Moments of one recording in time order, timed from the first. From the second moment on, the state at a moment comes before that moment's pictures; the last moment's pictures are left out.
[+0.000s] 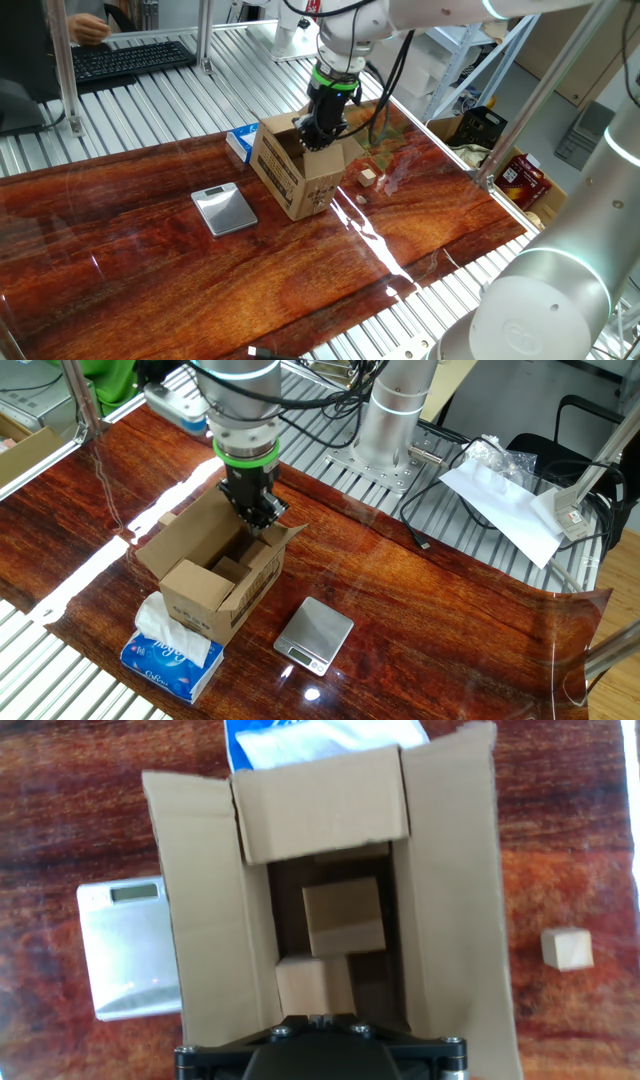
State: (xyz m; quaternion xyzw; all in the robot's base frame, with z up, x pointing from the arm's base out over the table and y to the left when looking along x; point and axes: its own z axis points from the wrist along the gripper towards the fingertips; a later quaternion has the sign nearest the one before) arm 0.502 -0.051 0.158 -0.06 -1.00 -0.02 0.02
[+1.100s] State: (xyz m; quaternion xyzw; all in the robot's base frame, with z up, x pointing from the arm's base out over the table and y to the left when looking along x) arm 0.467 -0.038 0.170 -0.06 -1.00 -0.02 0.03
